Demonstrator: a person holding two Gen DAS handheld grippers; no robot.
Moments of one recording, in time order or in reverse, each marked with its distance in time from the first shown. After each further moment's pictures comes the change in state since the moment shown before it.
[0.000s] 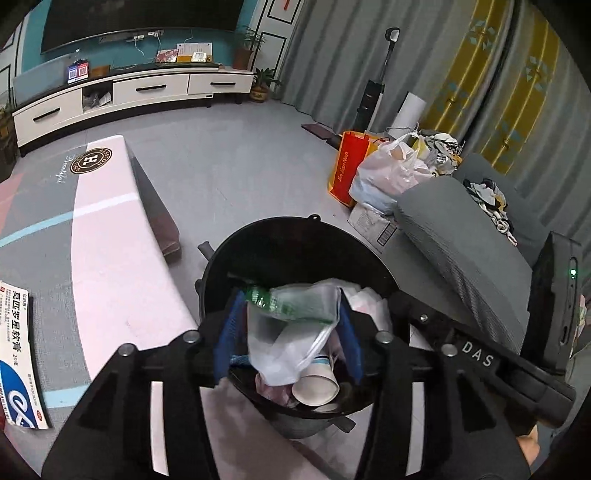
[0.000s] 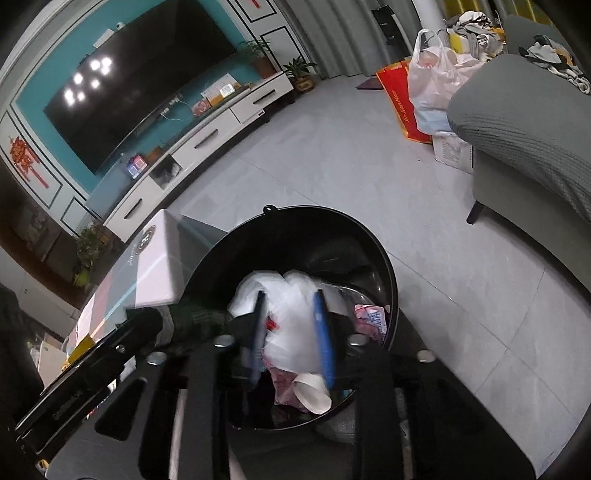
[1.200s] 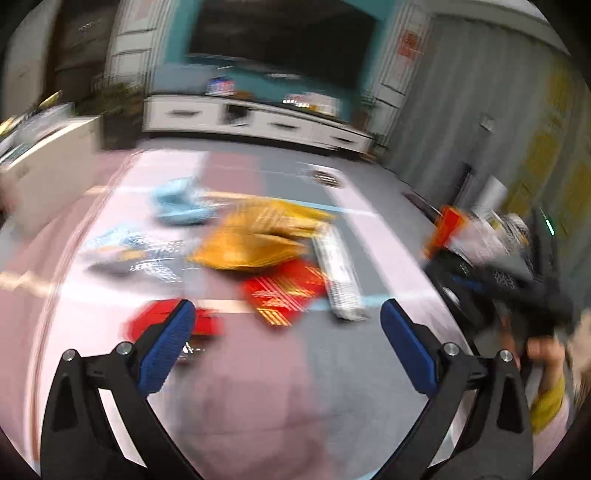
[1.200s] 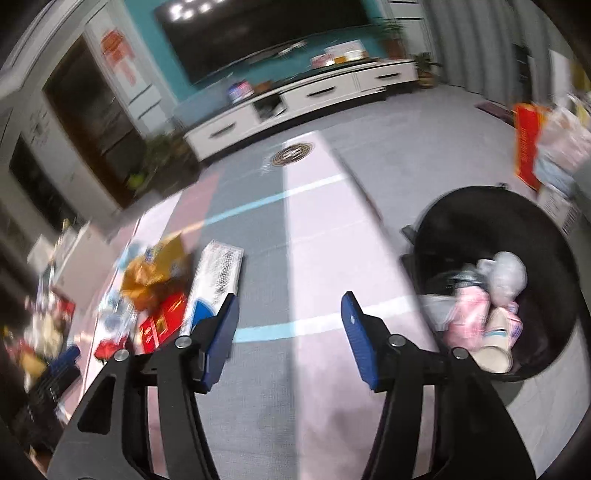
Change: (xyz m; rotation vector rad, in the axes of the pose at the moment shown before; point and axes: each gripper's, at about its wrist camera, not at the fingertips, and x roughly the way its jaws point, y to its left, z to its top) left arm -0.246 0.232 -0.135 -0.317 -0.240 0.324; right arm 0.021 0.206 -0.083 -0.418 0.148 0.210
